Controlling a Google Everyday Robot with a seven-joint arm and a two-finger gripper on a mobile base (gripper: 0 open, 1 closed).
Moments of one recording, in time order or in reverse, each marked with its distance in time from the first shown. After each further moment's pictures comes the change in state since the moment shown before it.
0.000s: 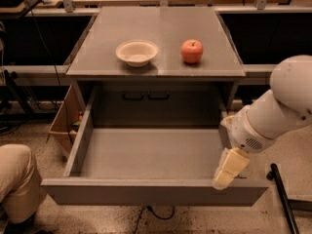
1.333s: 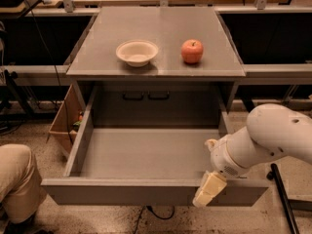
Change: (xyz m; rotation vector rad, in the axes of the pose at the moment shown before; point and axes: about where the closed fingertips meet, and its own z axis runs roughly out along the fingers) arm 0.006 0.019 0.093 -0.022 -0.085 0.004
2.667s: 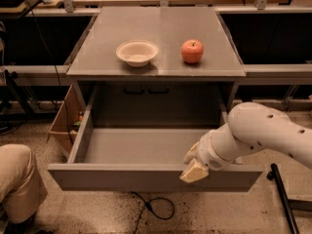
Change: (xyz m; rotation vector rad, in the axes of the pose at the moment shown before) arm -0.027 -0.021 0.032 0.011 -0.029 -0.059
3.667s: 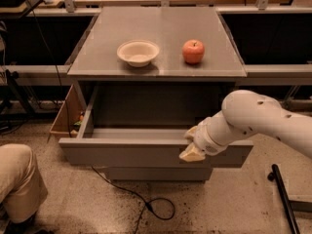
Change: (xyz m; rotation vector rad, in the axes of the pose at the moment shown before) arm -0.020 -0.042 0.008 0.032 -0.003 -0.080
